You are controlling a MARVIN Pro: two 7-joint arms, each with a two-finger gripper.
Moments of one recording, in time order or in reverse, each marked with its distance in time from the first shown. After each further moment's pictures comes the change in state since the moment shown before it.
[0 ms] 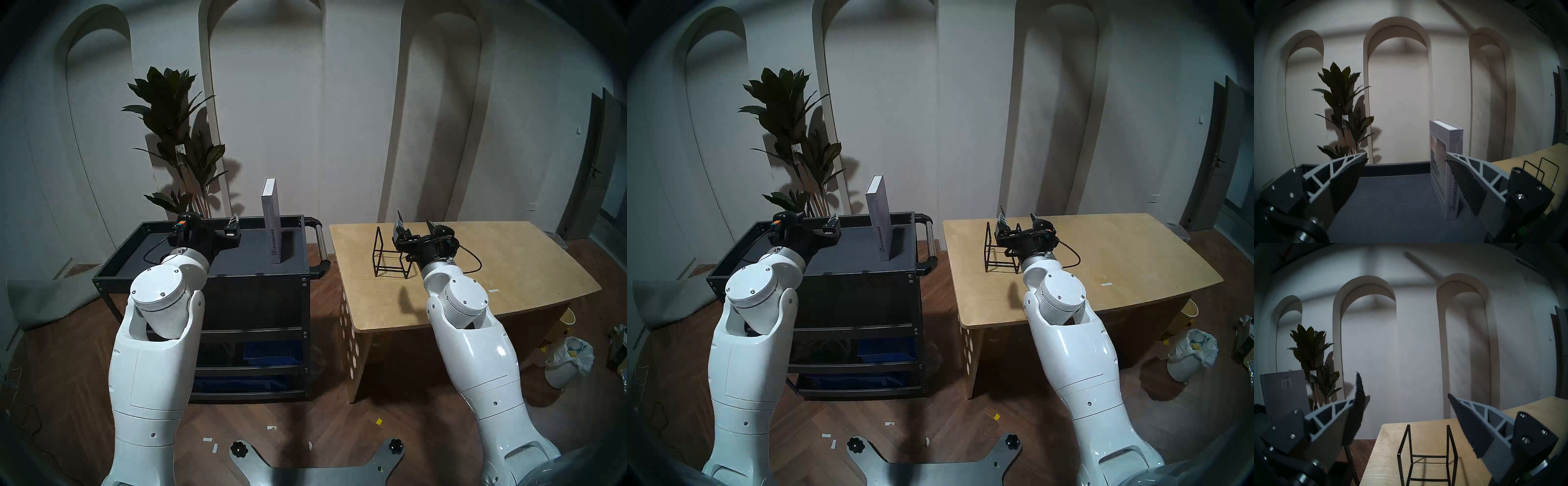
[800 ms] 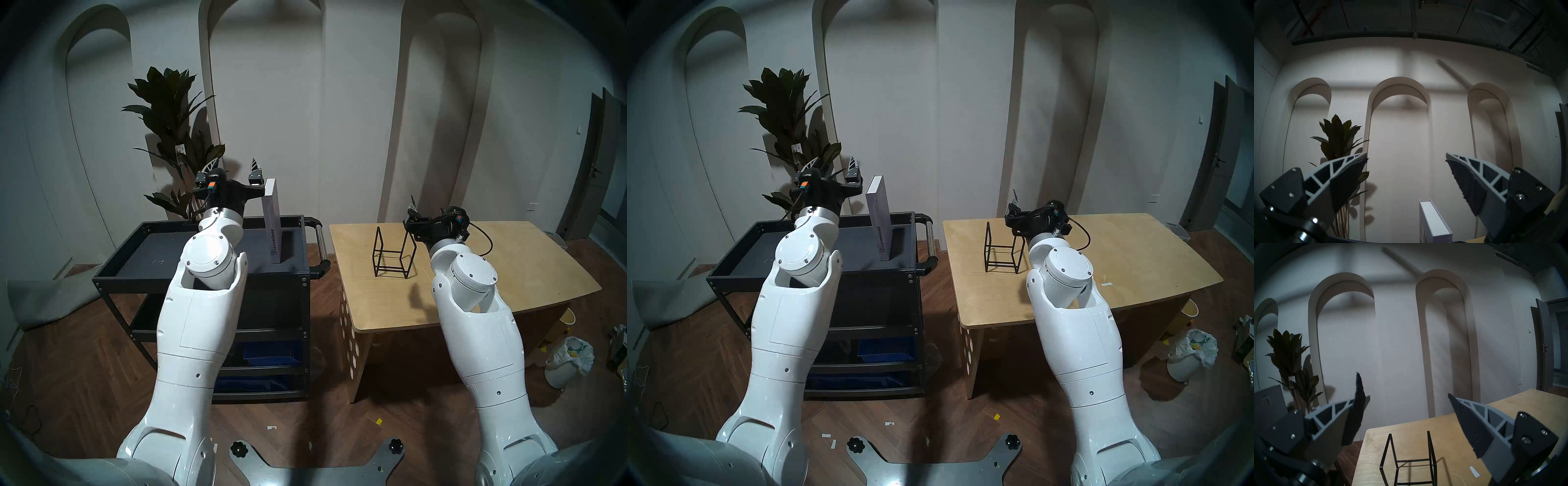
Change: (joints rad) left arm -0.272 -0.095 0.122 0.269 0.114 -0.422 0.126; right arm 0.051 -0.014 0.011 -0.131 -0.018 0.234 -0.163
